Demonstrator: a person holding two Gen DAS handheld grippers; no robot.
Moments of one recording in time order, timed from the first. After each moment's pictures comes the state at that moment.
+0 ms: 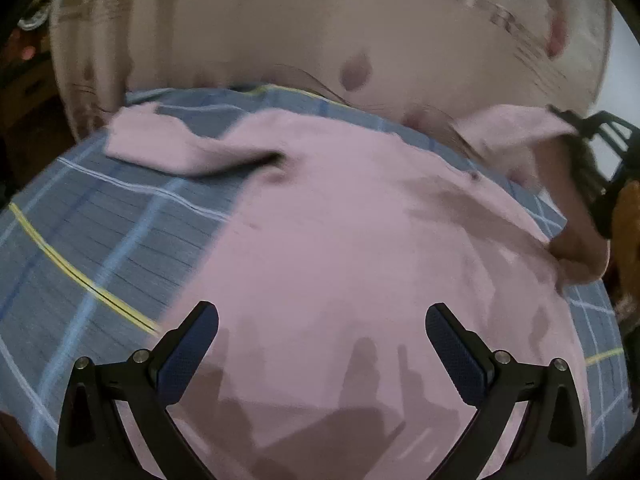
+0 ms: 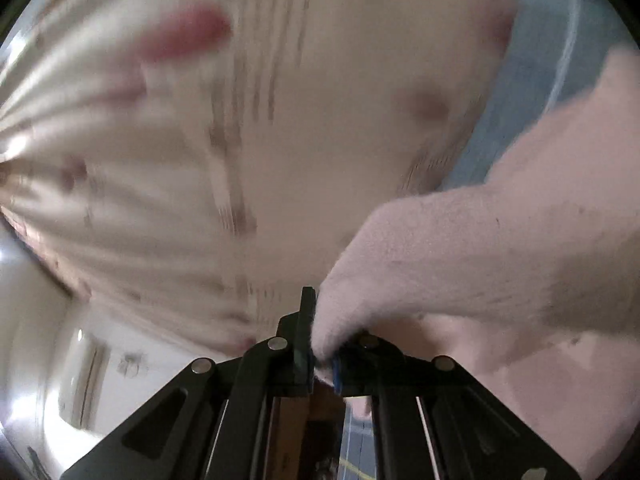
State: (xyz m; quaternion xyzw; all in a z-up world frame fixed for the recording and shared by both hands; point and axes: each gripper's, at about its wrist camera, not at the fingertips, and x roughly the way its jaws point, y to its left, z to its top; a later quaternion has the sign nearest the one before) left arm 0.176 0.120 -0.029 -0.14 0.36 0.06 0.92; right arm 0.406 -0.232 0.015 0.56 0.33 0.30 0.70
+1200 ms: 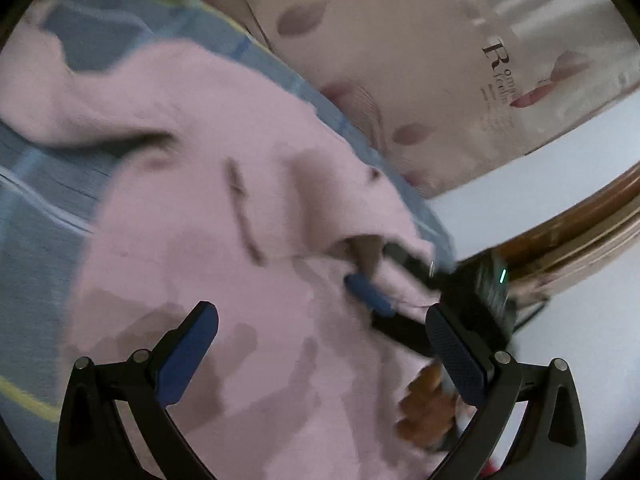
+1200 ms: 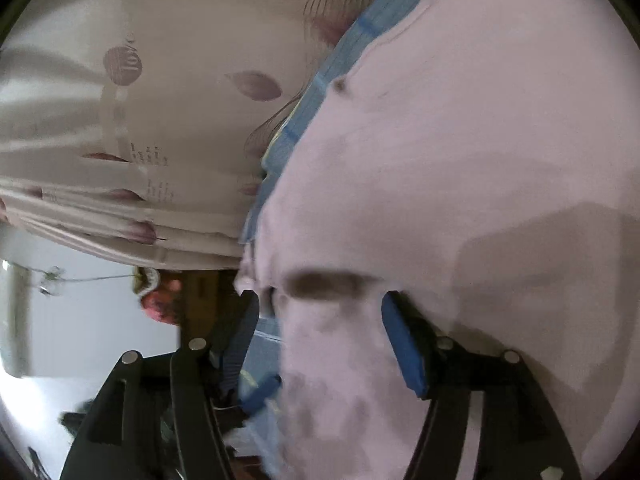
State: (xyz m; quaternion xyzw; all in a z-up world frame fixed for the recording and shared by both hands) left arm 0.264 0.146 -0.034 -0.36 0.45 -0.20 0.79; right arm 0.362 -0.174 -0.070 0.42 0.51 0.29 0.70
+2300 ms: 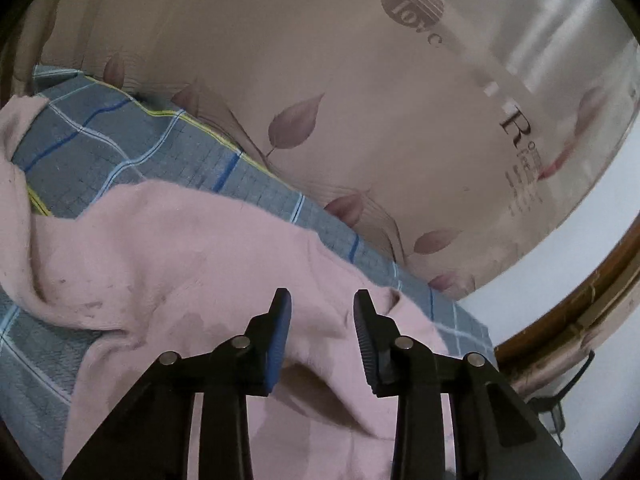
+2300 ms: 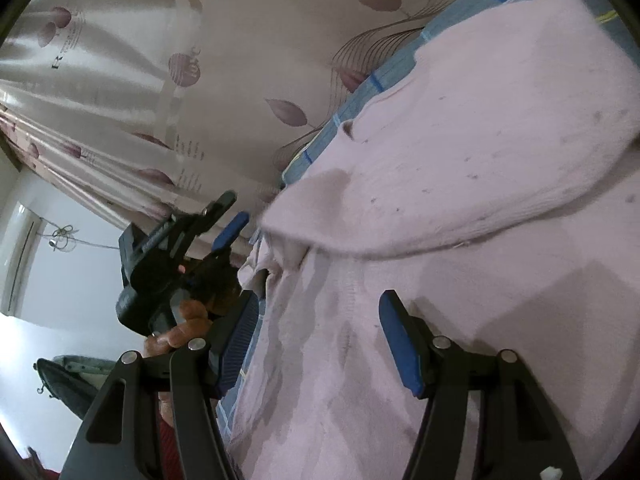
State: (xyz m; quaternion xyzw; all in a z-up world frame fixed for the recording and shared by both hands) left arm 0.332 0.131 0.002 -0.33 0.33 -0.09 0.88; right arm 0.320 -0.237 -0.063 0.38 0.44 0.33 0.74
